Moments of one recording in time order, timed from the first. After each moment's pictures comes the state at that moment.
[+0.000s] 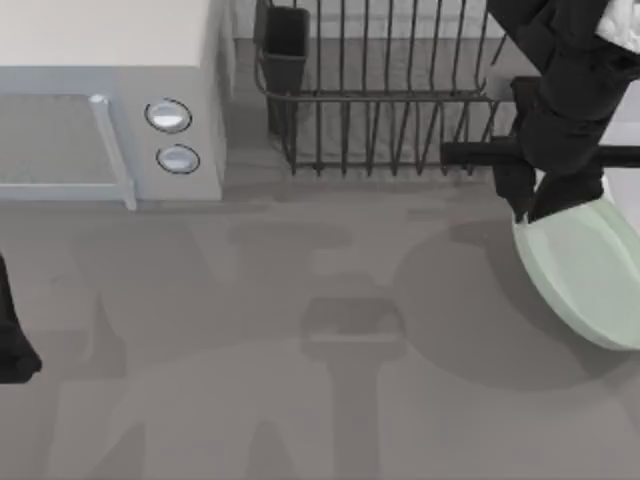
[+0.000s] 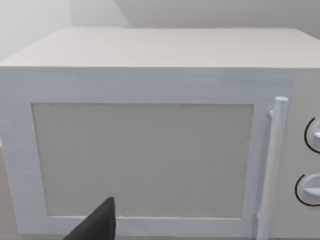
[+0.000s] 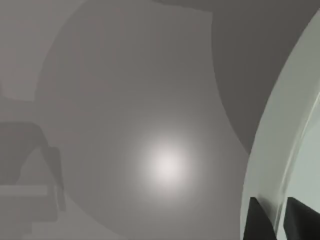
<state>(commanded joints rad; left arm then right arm) 0.00 0.00 0.00 0.00 0.00 0.00 0.40 1.98 1.67 -1.19 0.01 0.42</state>
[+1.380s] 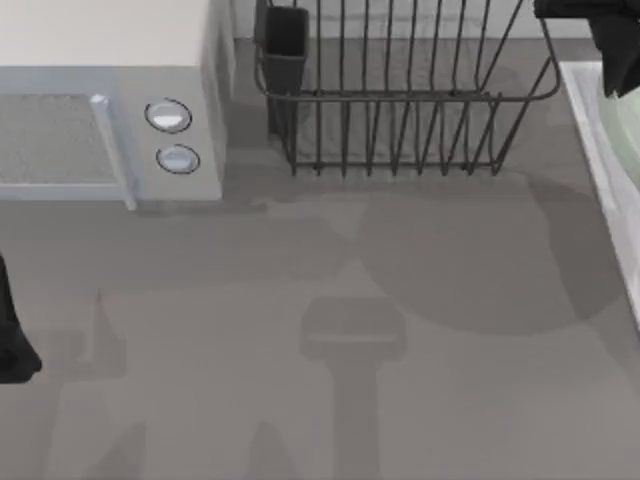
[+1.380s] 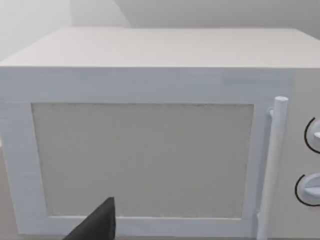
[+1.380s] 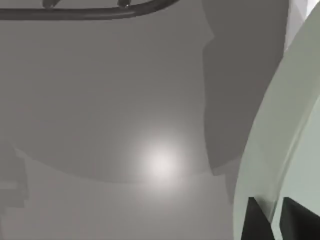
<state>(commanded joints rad) 0.00 0.00 0.00 0.00 0.00 0.00 0.20 2.25 2.49 -1.75 0.01 0.22</state>
